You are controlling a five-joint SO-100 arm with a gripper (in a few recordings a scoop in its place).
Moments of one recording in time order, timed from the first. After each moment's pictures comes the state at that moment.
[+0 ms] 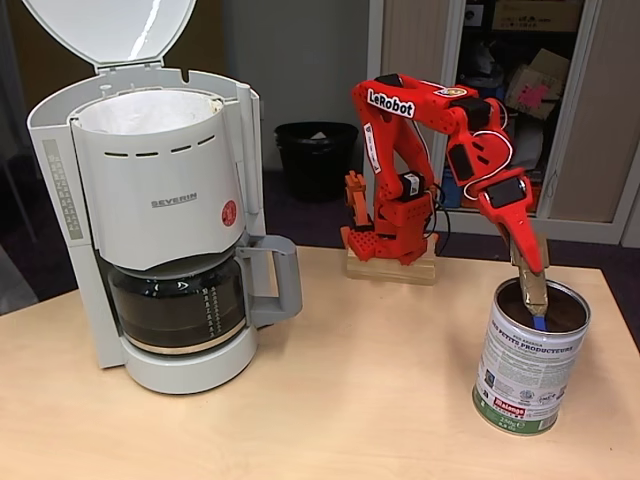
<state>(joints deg) -46.2 132.5 129.8 54.2 32.6</state>
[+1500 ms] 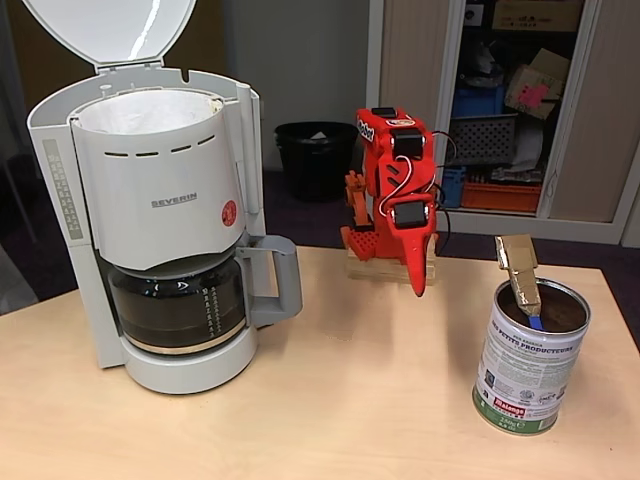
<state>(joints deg) -17.6 173.6 165.9 53.8 14.7</state>
